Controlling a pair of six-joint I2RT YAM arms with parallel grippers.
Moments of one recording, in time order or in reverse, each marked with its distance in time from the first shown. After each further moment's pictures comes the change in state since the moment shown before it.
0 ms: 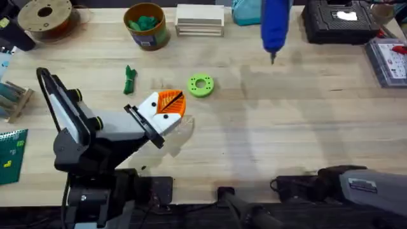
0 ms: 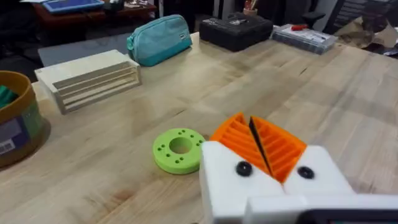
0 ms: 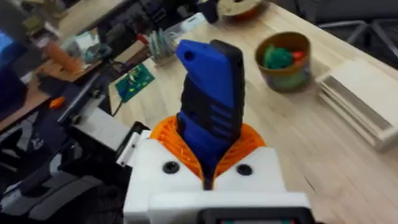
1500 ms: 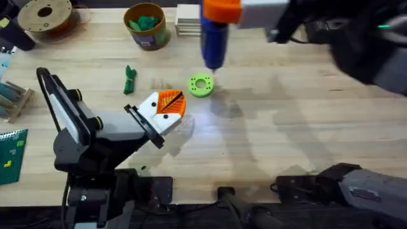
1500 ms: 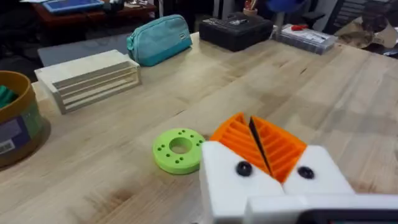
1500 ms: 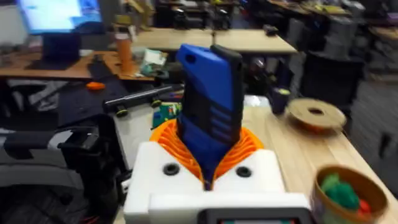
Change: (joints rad) left arm 0.000 0.000 0.000 0.000 0.000 0.000; right arm 0.305 -0.080 -0.550 1.347 -0.084 0.357
